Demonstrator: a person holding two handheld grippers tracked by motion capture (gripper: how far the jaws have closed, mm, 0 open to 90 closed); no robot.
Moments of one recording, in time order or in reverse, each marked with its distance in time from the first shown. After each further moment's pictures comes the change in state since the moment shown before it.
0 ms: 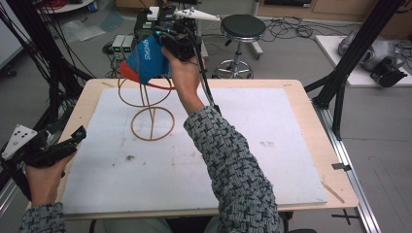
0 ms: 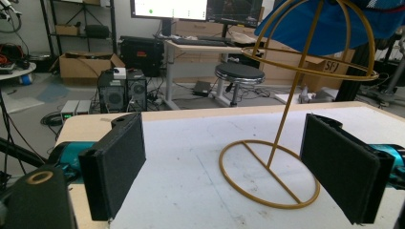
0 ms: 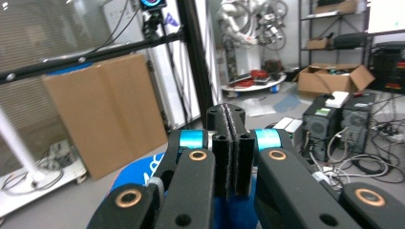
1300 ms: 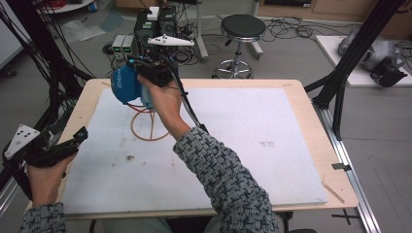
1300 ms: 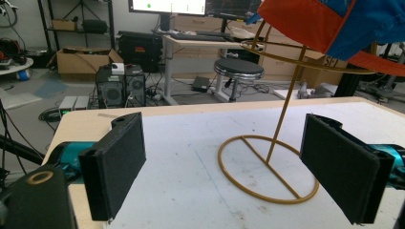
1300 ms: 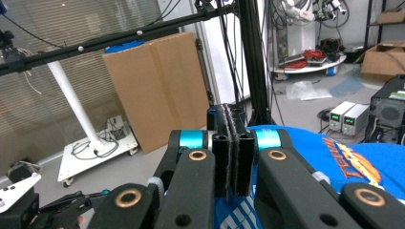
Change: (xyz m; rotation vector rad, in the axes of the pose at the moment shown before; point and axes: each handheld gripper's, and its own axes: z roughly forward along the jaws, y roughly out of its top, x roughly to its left) left arm -0.001 -0.002 0.003 0.021 -0.006 -0.001; right arm 0.048 -0.047 0.014 0.069 0.187 0.037
